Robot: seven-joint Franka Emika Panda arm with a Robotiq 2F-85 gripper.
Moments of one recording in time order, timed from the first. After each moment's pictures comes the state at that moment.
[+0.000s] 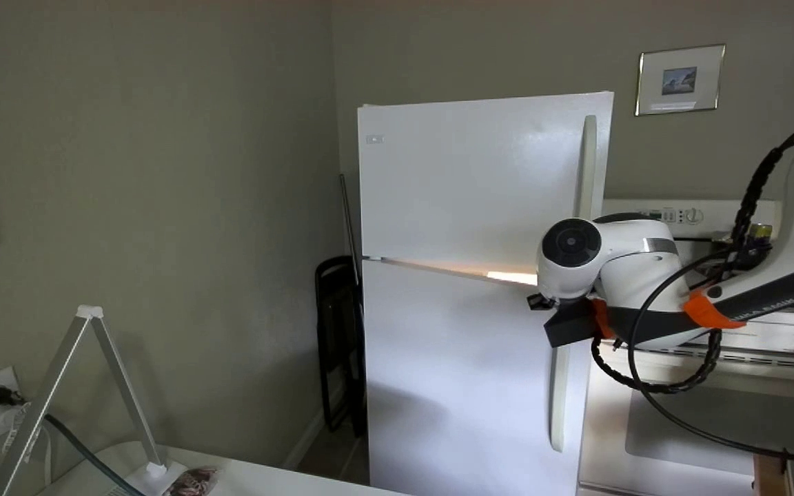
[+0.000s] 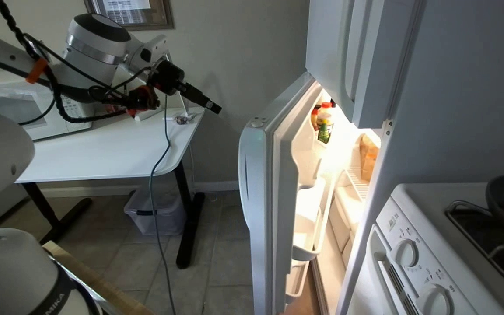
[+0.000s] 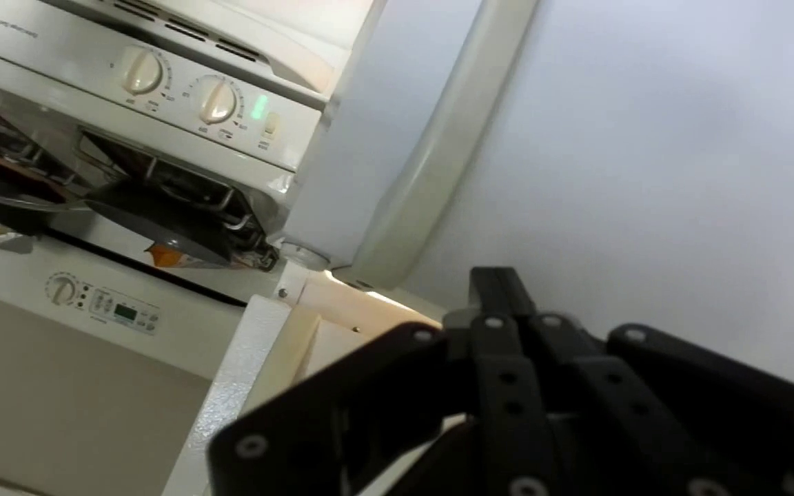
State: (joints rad) arm -0.97 -0.73 1.24 -2.57 -0.47 2.39 1.35
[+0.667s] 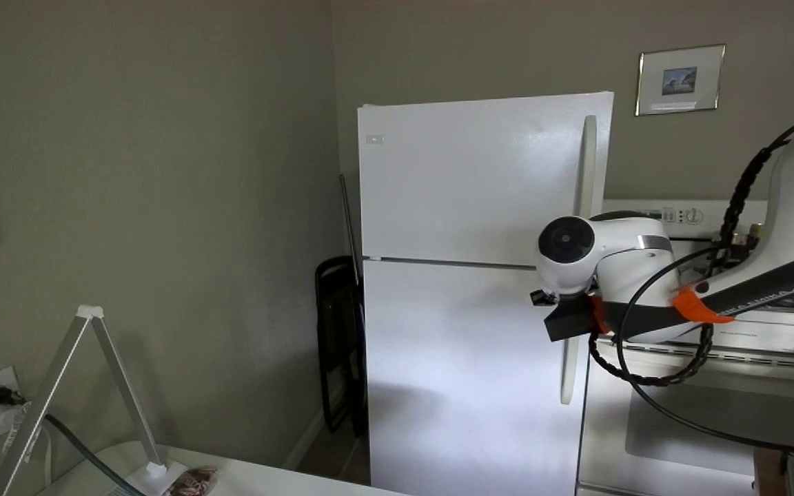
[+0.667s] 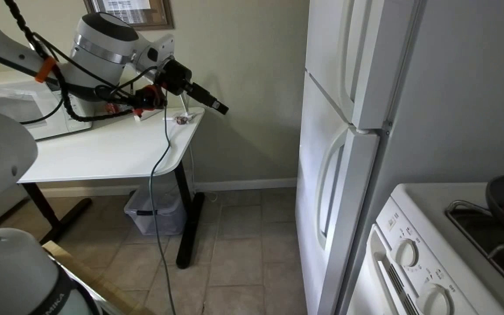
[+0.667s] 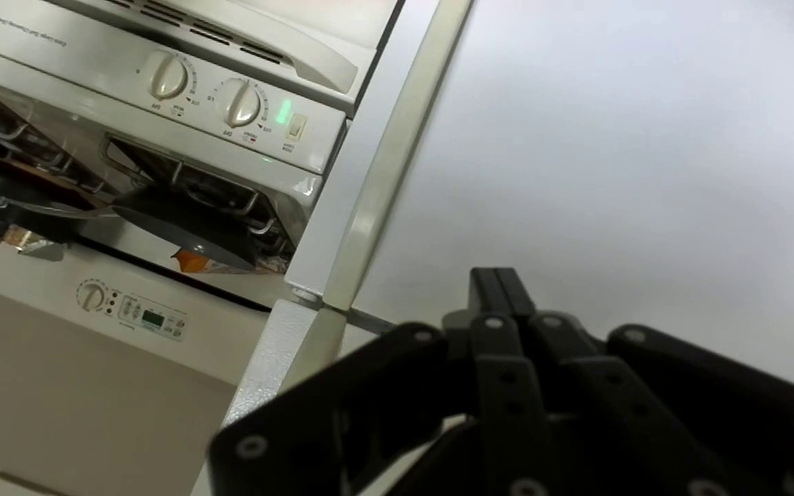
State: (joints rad) arm -1.02 -0.73 1.24 -2.56 -0.48 2.39 1.36
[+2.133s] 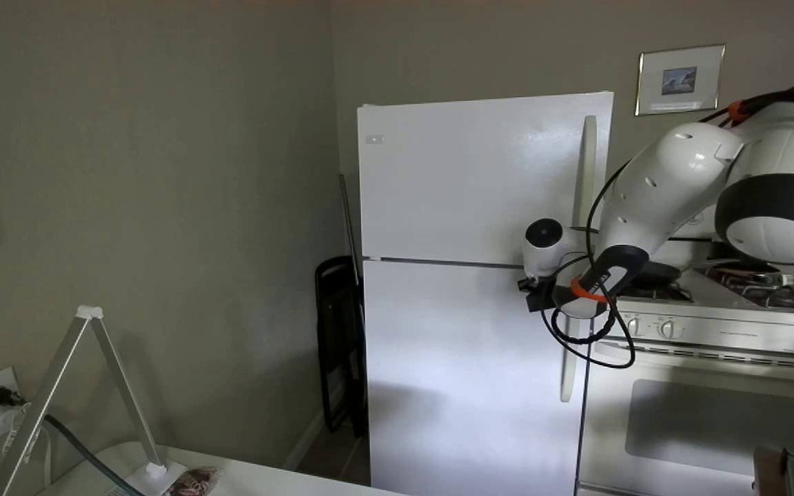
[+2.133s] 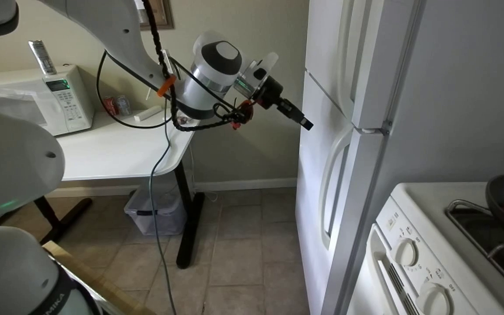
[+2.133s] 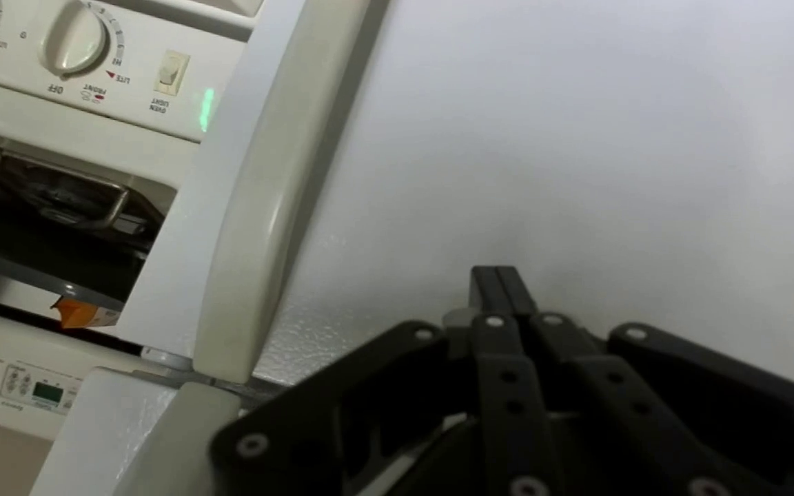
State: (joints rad) arm -2.02 -0.75 1.72 -2.31 -0.31 2.89 1.09
